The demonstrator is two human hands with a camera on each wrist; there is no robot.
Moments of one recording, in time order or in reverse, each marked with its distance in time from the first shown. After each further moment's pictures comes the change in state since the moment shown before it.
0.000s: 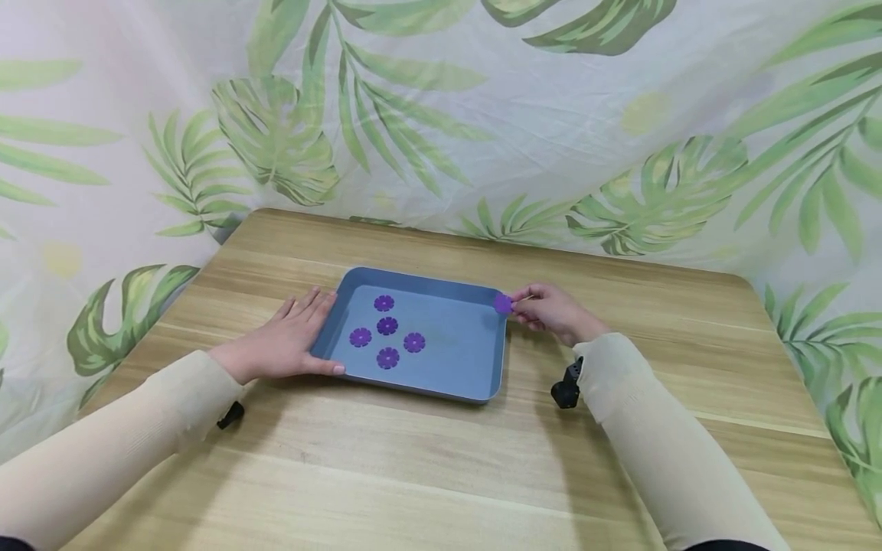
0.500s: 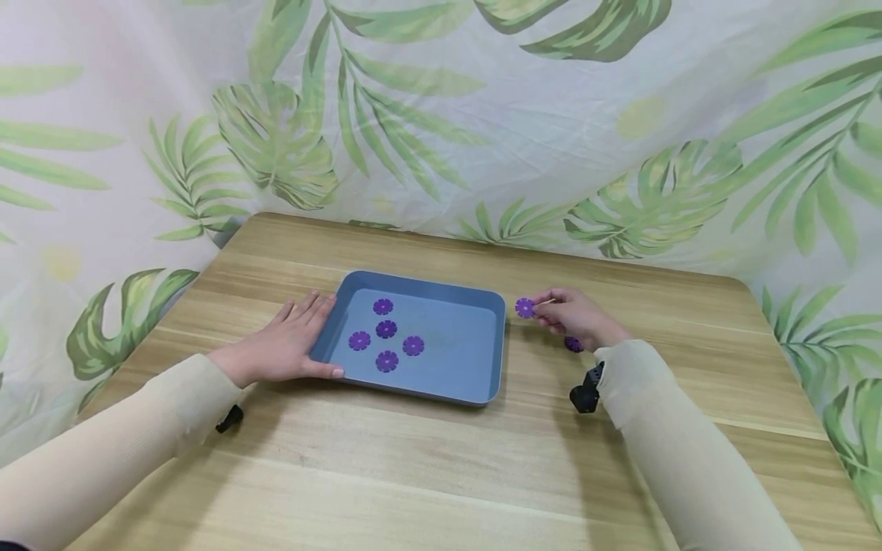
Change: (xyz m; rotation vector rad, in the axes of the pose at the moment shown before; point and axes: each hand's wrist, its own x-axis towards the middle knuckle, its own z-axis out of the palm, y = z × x) left_hand 0.001 -0.002 0.002 0.008 0.002 -0.005; right_hand -0.017 0.007 -0.025 0.007 0.028 0.018
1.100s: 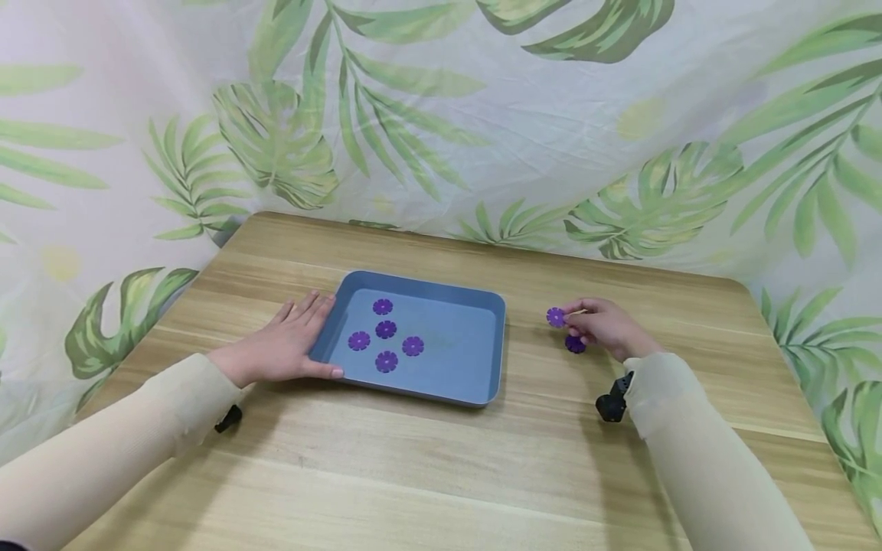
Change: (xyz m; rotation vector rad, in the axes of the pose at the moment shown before) left_hand 0.000 -0.001 0.001 -0.006 0.012 0.007; right_hand -0.019 0.026 -0.035 -0.048 0.038 0.025
